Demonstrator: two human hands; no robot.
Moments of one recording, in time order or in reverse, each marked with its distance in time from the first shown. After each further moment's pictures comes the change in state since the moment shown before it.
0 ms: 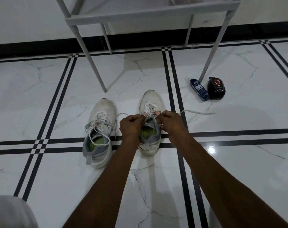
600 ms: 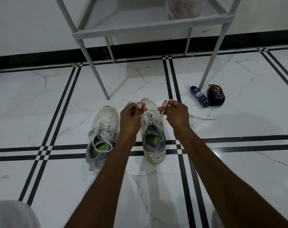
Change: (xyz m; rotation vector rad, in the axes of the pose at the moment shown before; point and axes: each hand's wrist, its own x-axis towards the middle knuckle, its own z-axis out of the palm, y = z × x) left_hand -0.006 0.053 -0.009 -0.061 -0.183 0.327; right_hand 0.007 -0.042 -0.004 0.007 0.089 -0.264
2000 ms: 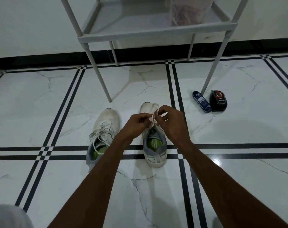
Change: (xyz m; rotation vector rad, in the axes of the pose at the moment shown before) left_hand 0.015 -0.009 -0.011 0.239 -0.430 -0.058; right_hand -0.005 0.011 0.000 -0.428 -0.170 -0.518
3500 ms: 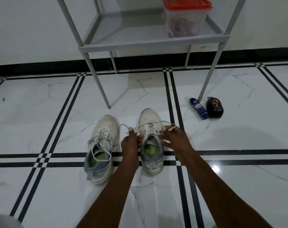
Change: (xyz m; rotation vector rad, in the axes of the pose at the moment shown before) left_hand -0.018 -0.033 0.037 -0.623 0.580 -0.407; right_hand -0.024 0.030 -0.007 0.700 -0.019 0.695
